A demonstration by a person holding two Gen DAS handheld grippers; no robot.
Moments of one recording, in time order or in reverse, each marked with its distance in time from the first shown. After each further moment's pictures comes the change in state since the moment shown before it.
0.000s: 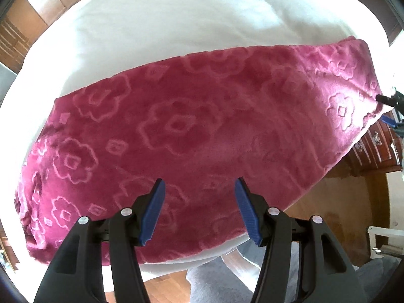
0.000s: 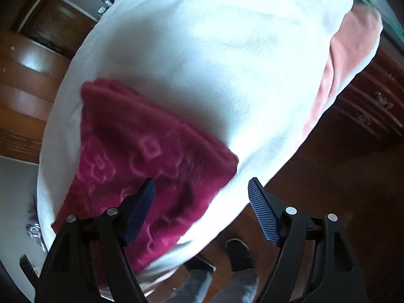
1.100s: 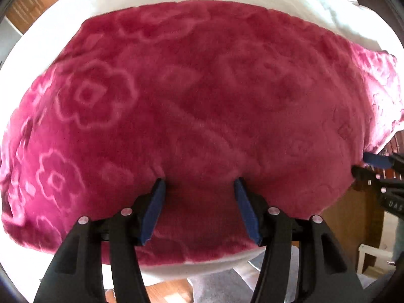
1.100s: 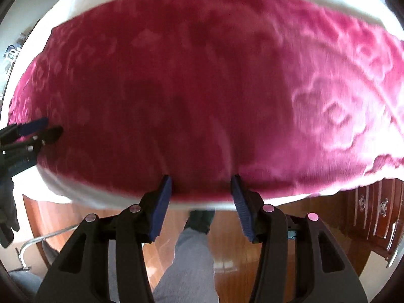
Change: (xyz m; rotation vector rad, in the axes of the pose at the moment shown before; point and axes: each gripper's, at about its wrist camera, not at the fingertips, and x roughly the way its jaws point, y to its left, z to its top) left arm 0.073 0.103 -0.047 -0.160 0.028 -0.010; right arm 0.092 0.265 -0.250 -0.823 0.327 -0.160
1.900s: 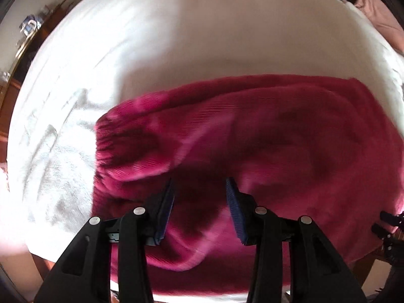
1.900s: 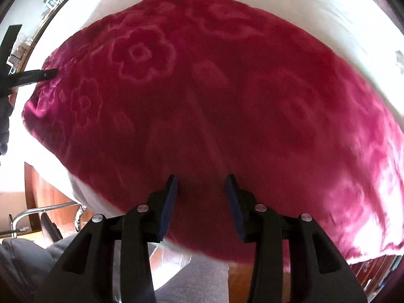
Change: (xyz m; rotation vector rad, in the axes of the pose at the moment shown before) left arm -0.056 0.313 -0.021 -0.374 -0.027 0.128; right arm 0.018 0.218 0.087 -0.289 0.018 0.050
